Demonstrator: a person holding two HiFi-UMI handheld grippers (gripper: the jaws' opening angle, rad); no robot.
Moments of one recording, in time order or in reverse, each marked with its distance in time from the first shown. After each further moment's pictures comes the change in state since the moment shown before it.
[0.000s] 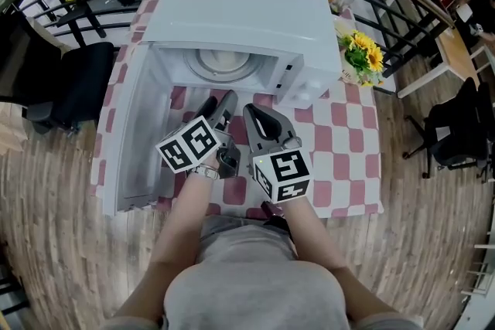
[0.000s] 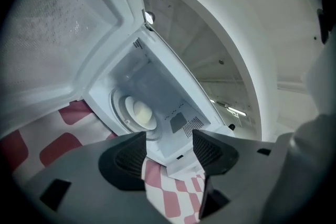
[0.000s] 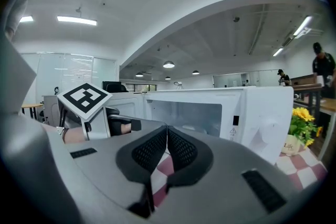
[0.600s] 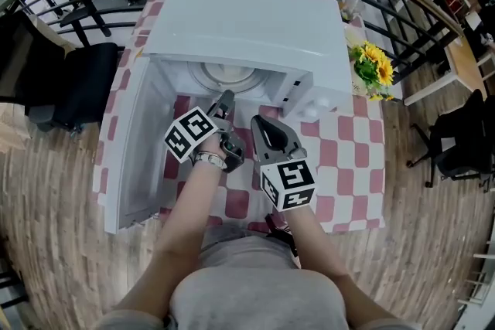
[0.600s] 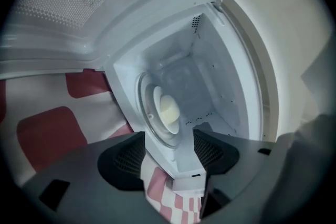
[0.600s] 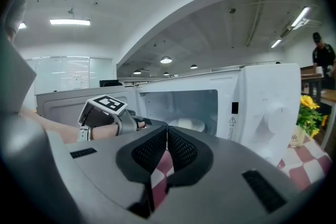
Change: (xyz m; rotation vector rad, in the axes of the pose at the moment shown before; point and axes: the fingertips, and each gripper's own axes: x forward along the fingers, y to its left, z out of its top) left arm 0.052 0.070 -0.003 -0.336 -0.001 0.148; right arm 0.022 -0.023 -0.023 0.058 0.056 0.004
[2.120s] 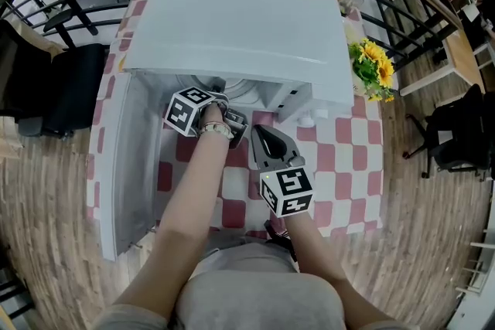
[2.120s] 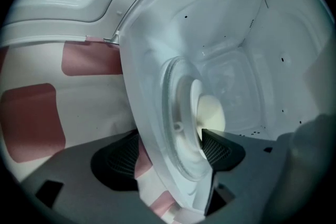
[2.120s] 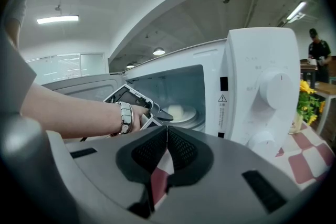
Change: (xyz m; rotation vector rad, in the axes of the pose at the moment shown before) left arm 0.072 0.062 0.006 -0.268 0.018 0.374; right arm 0.019 -0.030 -0.038 0.057 0.098 -0.049
